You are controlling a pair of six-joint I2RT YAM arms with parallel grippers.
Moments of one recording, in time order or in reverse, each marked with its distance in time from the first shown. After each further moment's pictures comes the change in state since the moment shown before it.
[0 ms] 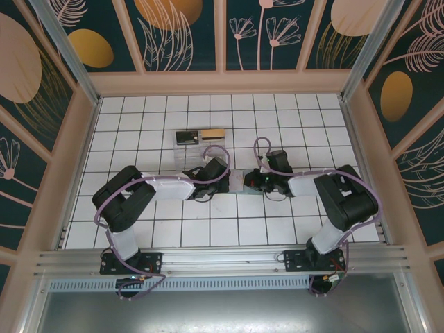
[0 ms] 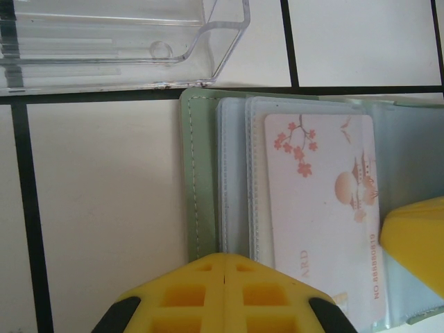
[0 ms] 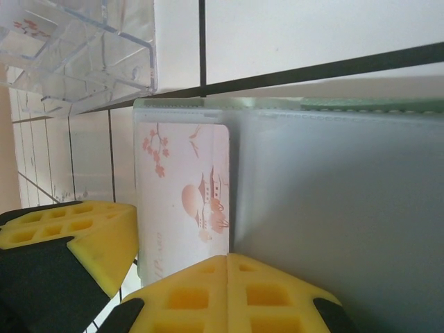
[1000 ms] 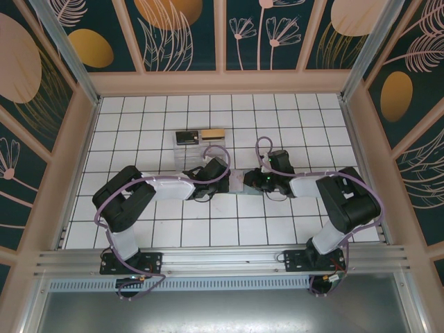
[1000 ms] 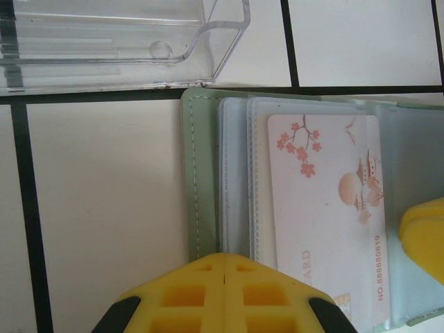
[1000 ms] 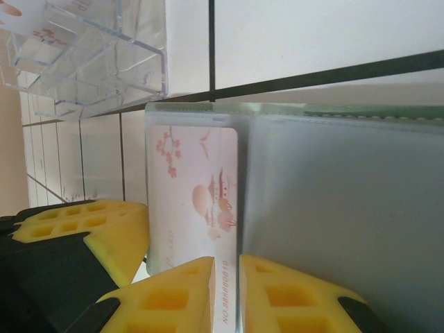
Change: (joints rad) left arm 0.000 0.001 0.000 0.000 0.000 0.000; right arm -0.002 -0.020 -0.011 0.016 -0.009 0.009
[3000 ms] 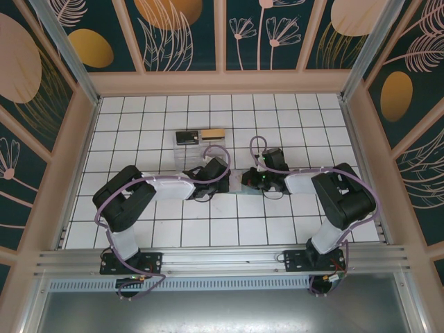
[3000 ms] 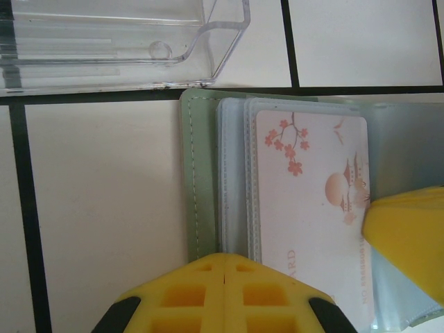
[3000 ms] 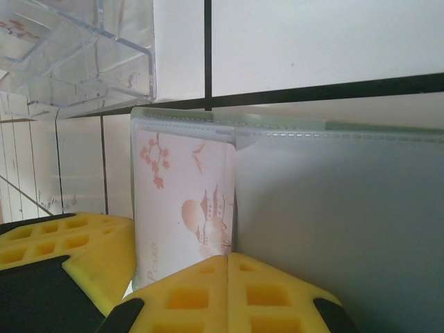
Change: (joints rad) left arm 0.000 0.004 0.003 0.000 0.004 0.000; right arm 0.040 0.047 0.063 -0.061 0.060 -0.021
